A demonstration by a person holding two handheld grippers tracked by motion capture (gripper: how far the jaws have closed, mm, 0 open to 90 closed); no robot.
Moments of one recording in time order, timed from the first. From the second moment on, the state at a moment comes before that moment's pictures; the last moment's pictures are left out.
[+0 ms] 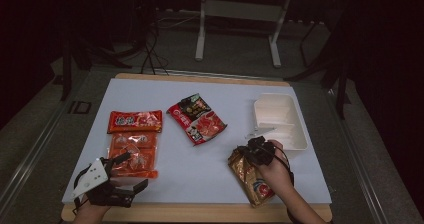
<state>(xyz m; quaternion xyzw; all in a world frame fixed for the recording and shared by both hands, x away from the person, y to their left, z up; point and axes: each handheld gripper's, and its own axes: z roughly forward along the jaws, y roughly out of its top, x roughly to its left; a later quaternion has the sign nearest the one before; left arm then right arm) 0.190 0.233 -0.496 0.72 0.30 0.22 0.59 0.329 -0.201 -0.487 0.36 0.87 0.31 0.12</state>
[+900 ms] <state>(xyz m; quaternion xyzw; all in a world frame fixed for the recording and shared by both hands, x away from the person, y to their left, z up) 0.190 0.234 -0.497 0.71 0.31 0.21 0.59 0.329 -0.201 -0.406 0.34 0.80 0.46 0.16</state>
